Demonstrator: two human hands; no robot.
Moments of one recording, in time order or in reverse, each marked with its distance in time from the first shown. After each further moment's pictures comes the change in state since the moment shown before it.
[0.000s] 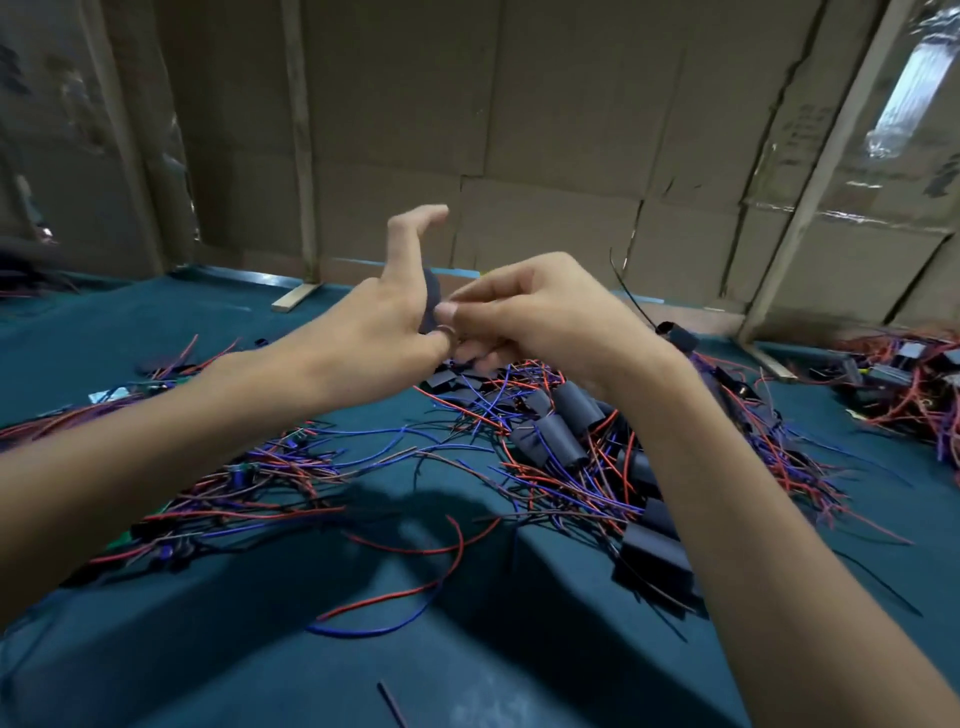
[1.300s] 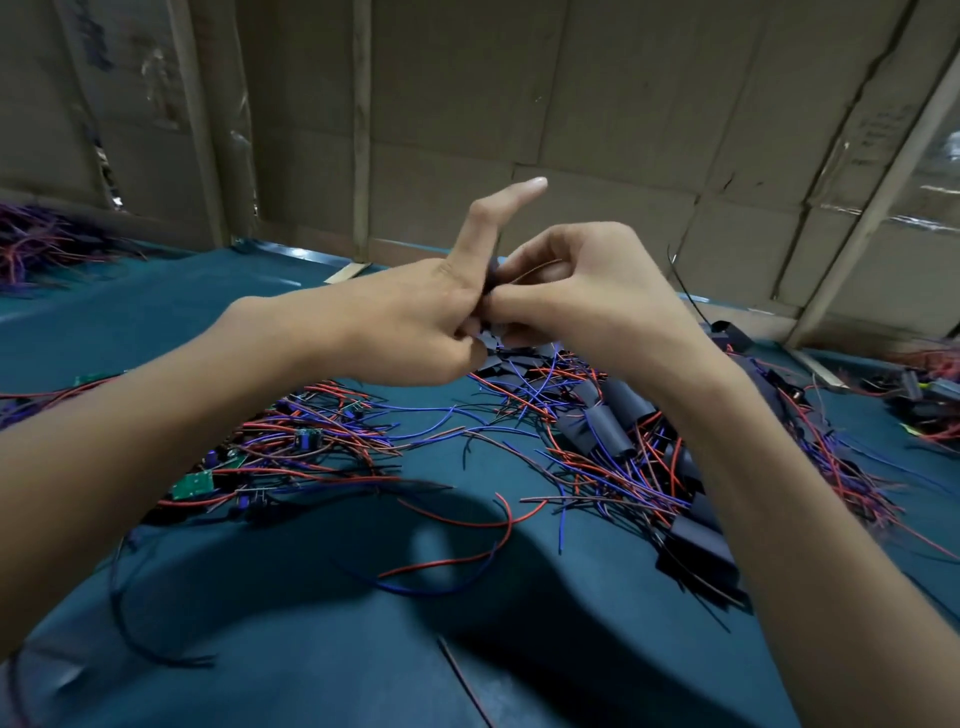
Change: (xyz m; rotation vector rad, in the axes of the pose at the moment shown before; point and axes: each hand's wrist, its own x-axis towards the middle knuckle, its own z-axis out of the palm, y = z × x) left_hand -0.008 -0.013 -0.032 0.005 -0.296 0.194; right_hand -0.005 -0.022 0.026 -0.161 0.192 -0.077
